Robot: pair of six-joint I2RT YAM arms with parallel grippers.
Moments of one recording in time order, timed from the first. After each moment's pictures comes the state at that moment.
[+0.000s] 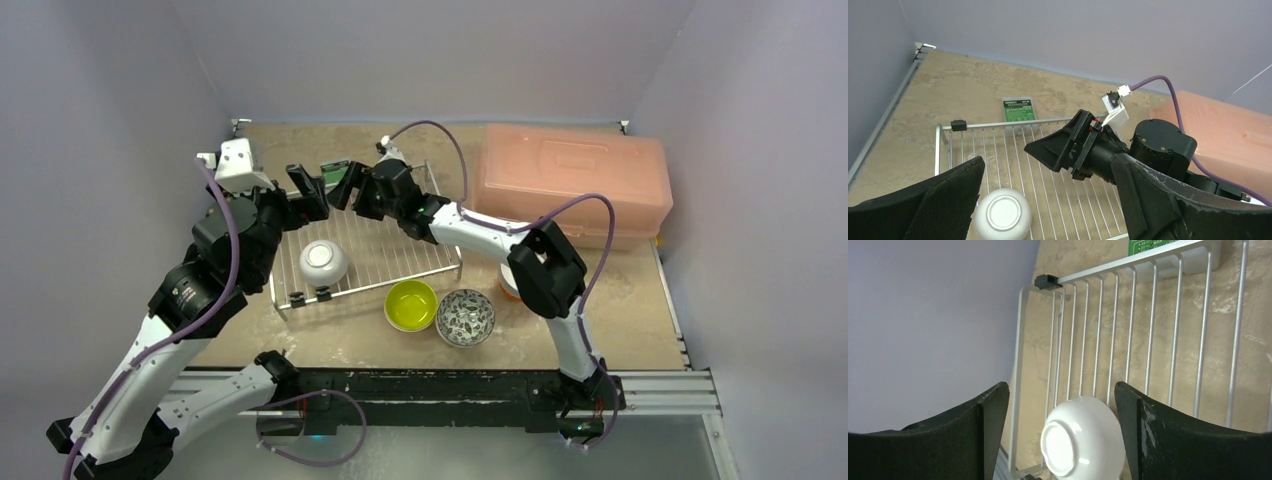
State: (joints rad) left arm -0.69 0.81 1.26 -0.59 -0.67 -0.36; right arm 0.87 2.10 1.65 0.11 -0.01 0.99
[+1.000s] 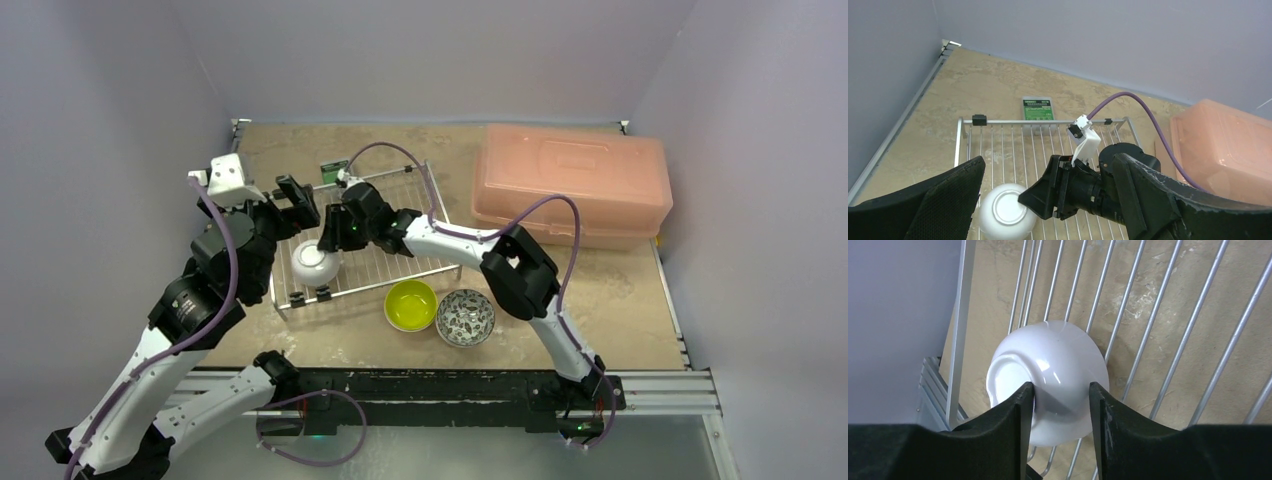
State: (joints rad) left arm -0.69 0.74 1.16 -0.56 -0.74 -0.36; right arm 0.97 2.24 1.78 -0.10 -0.14 0.73
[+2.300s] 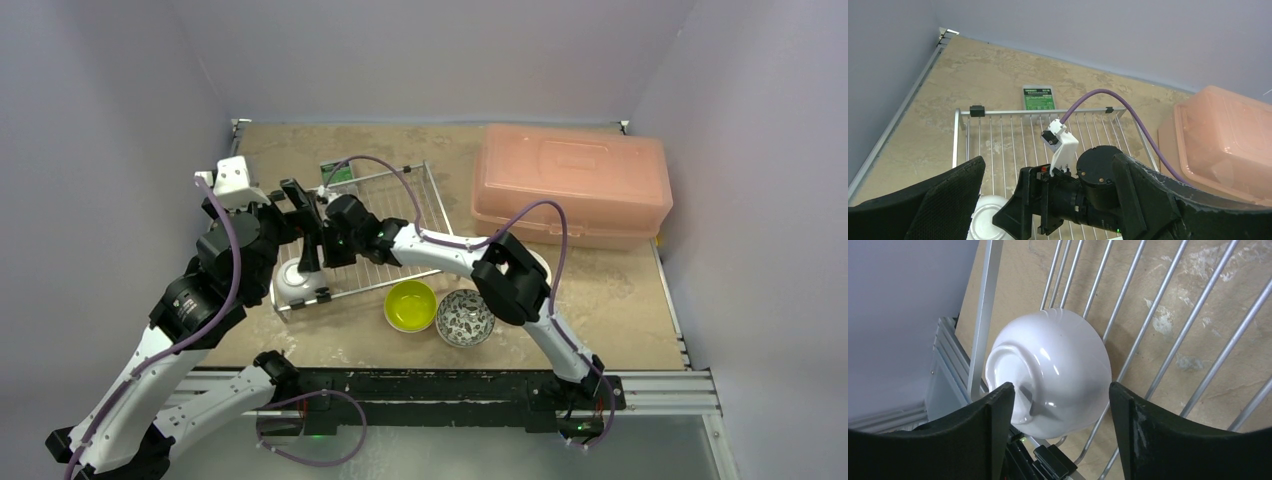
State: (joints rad) left arm -0.69 0.74 1.16 -0.62 -0.74 -0.39; right arm 1.04 2.29 1.85 -0.15 -0.23 0.74
